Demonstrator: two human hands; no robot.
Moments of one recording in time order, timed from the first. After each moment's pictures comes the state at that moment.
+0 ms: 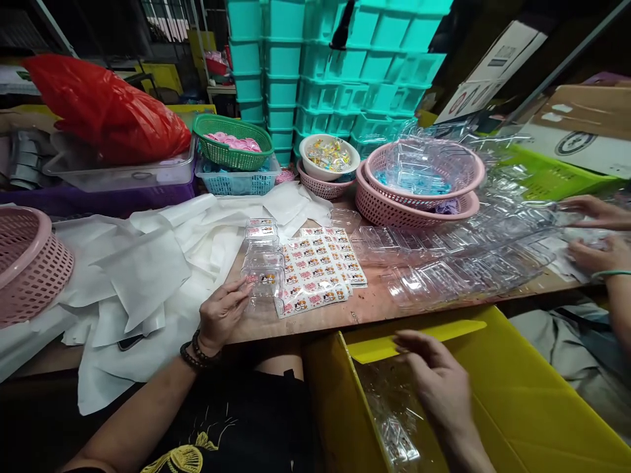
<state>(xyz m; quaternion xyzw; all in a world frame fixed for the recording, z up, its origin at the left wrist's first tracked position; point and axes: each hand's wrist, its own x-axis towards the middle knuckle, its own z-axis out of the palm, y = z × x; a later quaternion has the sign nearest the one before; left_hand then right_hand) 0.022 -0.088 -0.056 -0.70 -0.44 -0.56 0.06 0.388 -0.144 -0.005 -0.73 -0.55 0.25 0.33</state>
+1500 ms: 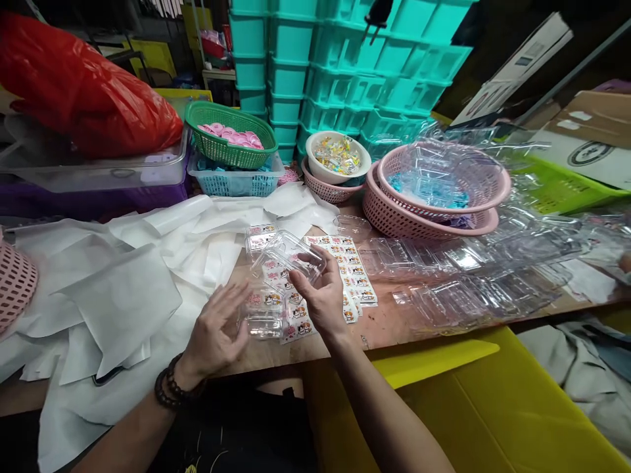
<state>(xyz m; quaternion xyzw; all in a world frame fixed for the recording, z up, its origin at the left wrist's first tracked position) 0.011 -0.082 -0.035 -0.73 -0.49 -0.47 -0.12 0.209 -0.004 0.006 -0.42 -0.47 0.50 0.59</state>
